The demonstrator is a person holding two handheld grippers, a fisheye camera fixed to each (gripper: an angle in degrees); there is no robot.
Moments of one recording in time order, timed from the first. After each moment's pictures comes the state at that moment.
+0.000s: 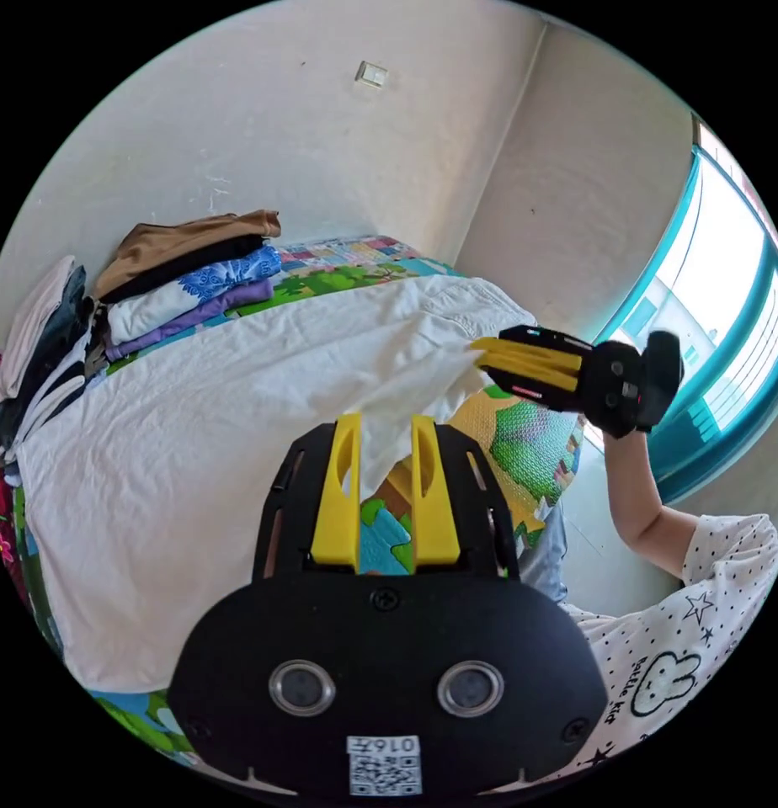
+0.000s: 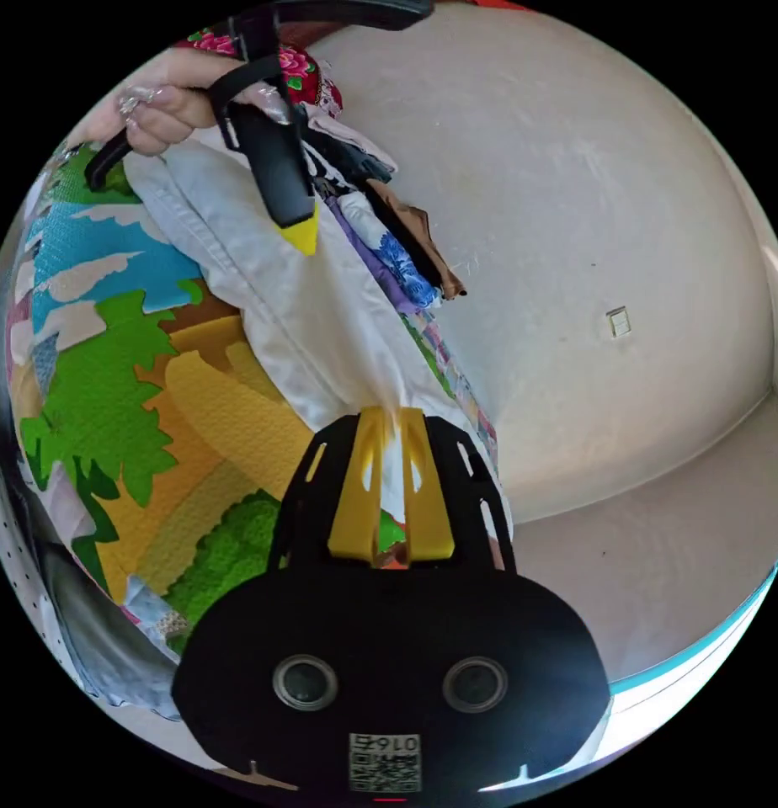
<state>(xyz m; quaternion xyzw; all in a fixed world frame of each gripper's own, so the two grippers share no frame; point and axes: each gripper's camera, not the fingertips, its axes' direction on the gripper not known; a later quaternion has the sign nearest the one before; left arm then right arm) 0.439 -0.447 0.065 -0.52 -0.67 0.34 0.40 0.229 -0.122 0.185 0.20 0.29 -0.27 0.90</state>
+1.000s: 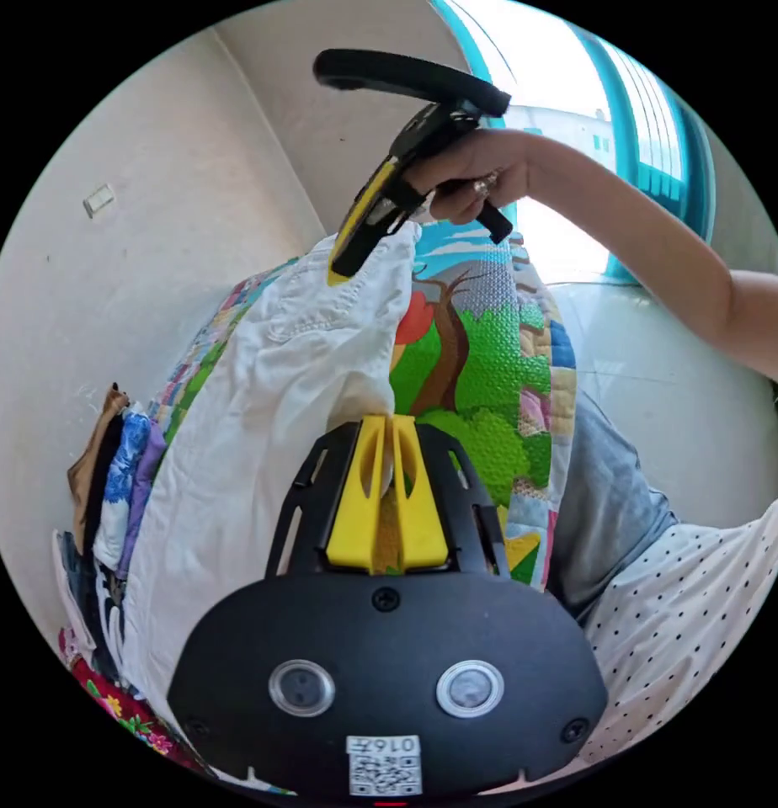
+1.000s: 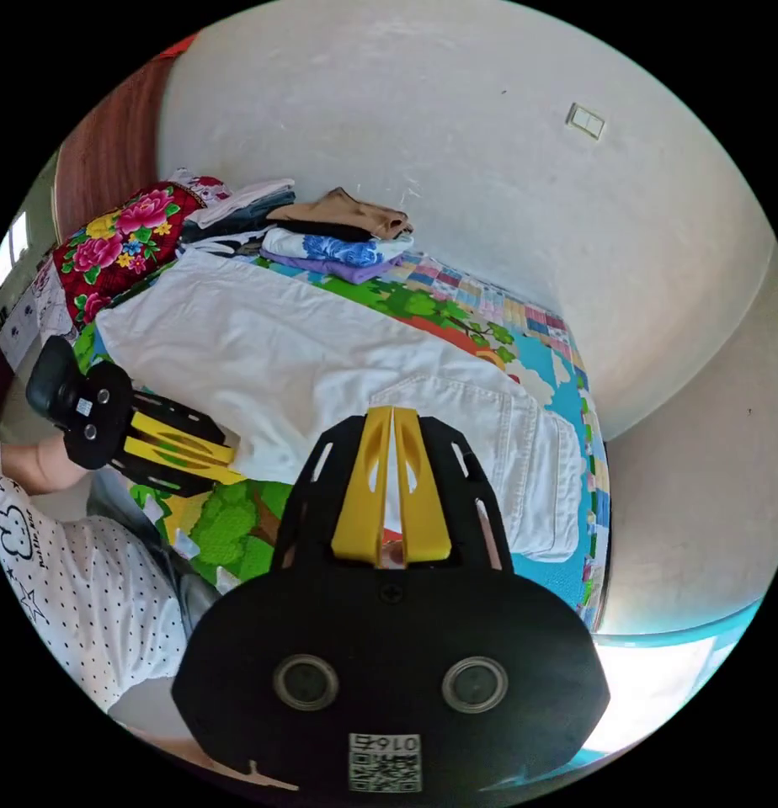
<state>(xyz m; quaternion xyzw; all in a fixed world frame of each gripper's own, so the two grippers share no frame) 0.413 -0.157 0.229 -0.71 -0.49 0.46 0.22 0.505 -0.209 0.150 0.14 0.03 -0.08 0.99</state>
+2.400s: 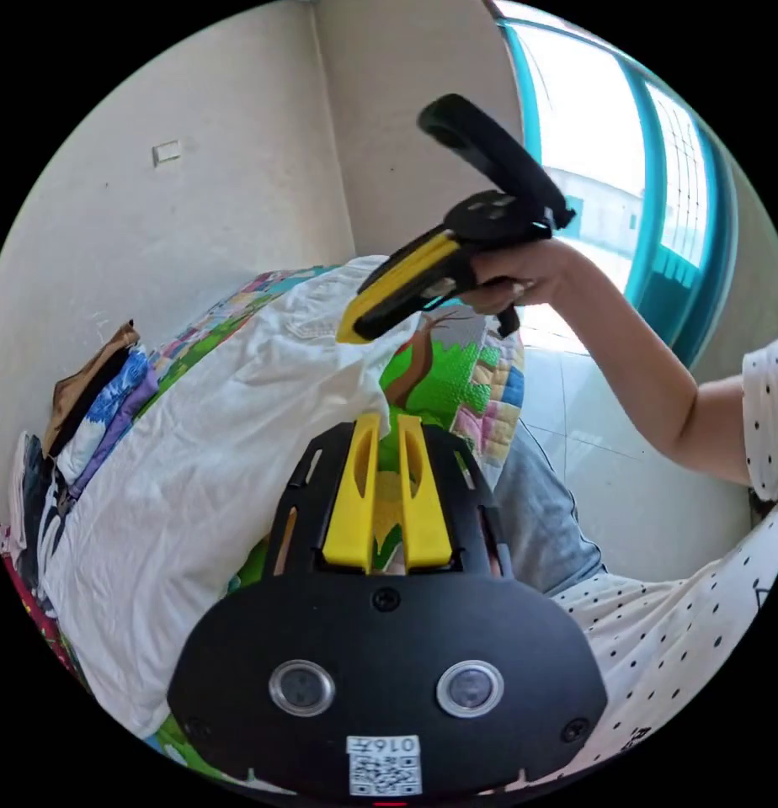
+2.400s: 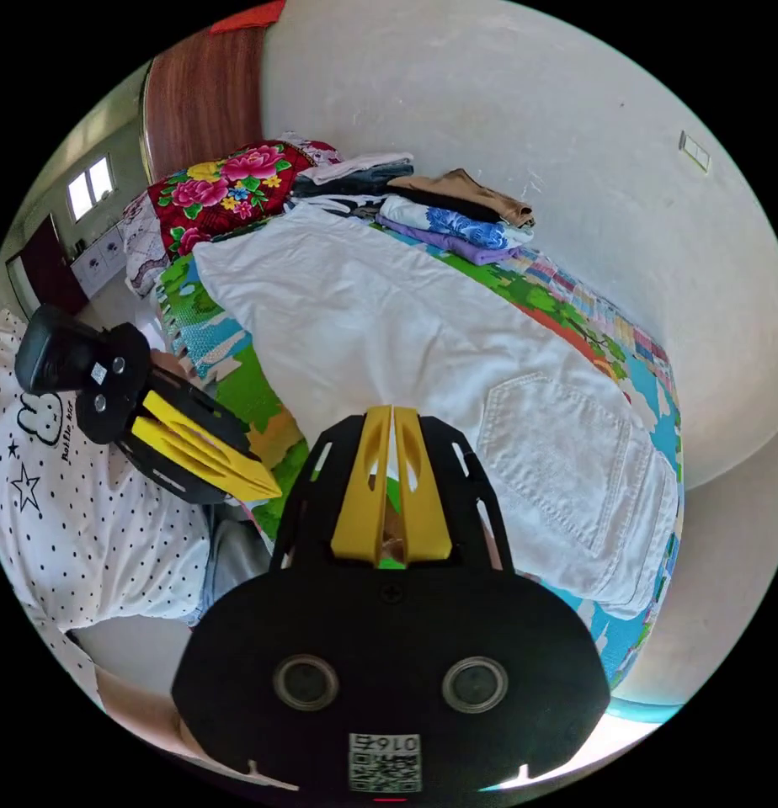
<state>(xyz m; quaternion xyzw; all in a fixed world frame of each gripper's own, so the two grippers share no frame) 0.544 -0.112 0.280 -0.65 -0.53 0.45 0.31 0.486 -0.117 0.121 0.13 -0.07 -0.20 0.97</state>
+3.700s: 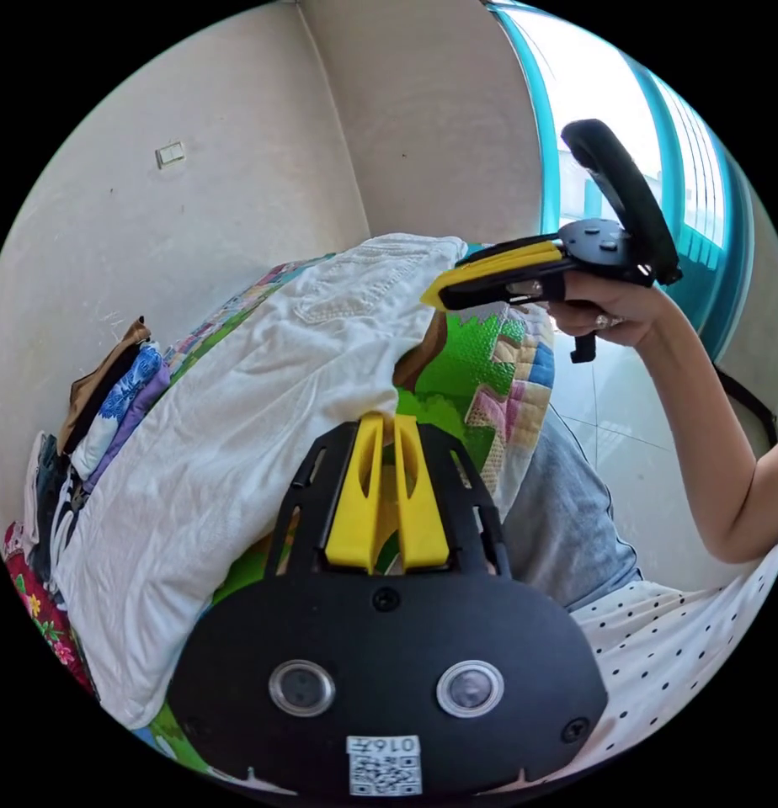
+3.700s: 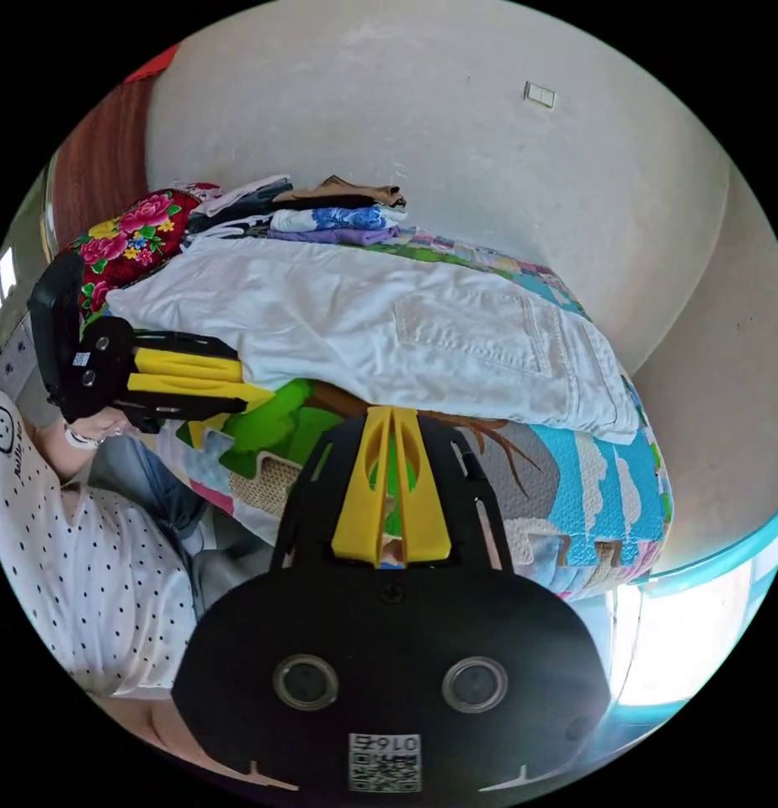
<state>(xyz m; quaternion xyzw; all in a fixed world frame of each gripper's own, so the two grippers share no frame) 0.497 -0.159 0.168 -0.62 -0.55 0.48 0.28 0.472 0.085 0.119 0.20 0.03 -0.02 0.98</state>
